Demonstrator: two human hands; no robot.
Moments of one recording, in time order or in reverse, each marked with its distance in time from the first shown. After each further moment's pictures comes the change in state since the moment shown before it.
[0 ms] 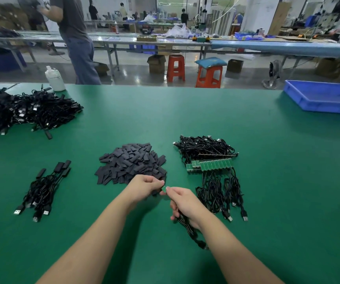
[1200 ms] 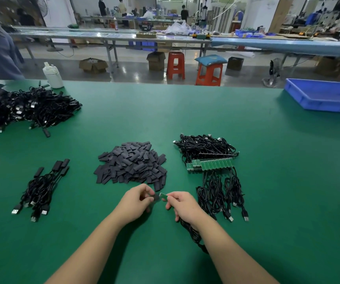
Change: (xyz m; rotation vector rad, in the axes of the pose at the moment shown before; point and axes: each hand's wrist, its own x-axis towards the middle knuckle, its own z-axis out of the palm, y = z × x) left_hand -0.016 -0.041 -0.005 0.441 0.073 0.112; right_hand 0.014 0.020 -0.004 -0.326 0.068 -0.031
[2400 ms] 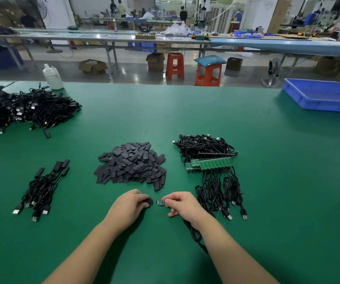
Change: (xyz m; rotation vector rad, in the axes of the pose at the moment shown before) left_hand -0.010 -0.019 -0.006 0.429 0.056 0.246; right_hand -0.006 -0.001 -0.004 0.192 -0.052 0.023
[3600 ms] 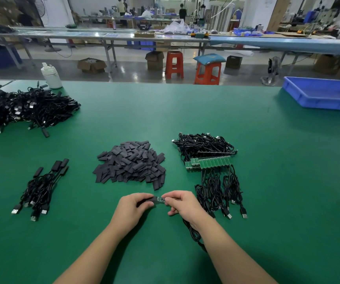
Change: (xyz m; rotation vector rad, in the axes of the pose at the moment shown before) left_hand -0.007 0.010 0.016 -0.447 0.147 -0.159; right_hand -0.001 0.005 0.001 0.031 0.045 -0.016
